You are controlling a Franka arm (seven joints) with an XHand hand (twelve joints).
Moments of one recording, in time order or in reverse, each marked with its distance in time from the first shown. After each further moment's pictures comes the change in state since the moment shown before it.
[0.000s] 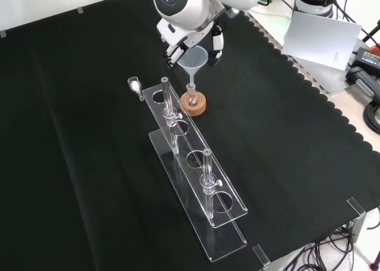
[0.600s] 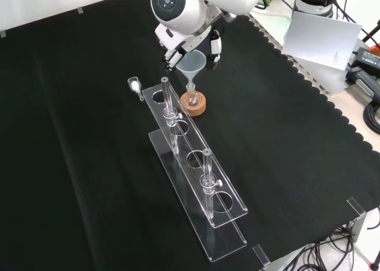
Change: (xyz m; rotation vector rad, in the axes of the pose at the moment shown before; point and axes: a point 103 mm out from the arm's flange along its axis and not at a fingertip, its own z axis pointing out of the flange) arm 0.003 0.010 0.002 -0.004 0.007 -0.007
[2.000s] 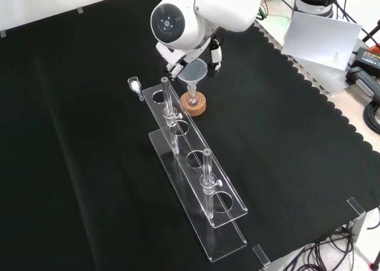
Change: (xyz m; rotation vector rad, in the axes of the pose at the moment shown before) arm 0.015 0.015 0.011 0.041 -0.047 -0.040
